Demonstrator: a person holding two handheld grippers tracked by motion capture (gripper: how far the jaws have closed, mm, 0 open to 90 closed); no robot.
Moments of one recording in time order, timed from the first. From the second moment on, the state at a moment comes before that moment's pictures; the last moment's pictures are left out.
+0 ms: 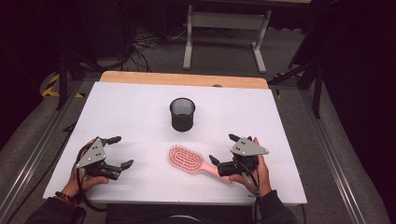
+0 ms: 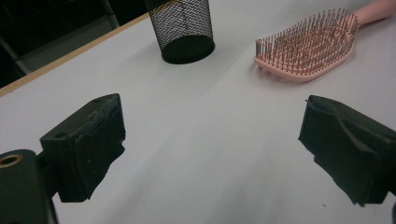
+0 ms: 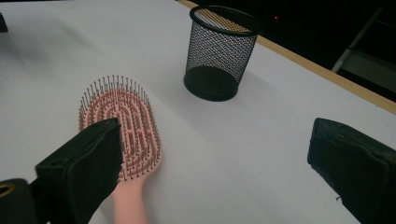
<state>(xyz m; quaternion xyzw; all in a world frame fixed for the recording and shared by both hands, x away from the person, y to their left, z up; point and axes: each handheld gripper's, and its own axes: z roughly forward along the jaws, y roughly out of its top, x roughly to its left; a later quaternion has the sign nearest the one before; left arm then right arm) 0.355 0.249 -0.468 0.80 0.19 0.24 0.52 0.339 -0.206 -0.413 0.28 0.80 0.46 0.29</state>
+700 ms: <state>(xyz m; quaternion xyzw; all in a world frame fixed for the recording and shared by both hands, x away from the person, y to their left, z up) 0.355 0.250 -0.468 0.80 0.19 0.24 0.52 0.348 -0.181 -0.415 0.25 0.86 0.38 0.23</state>
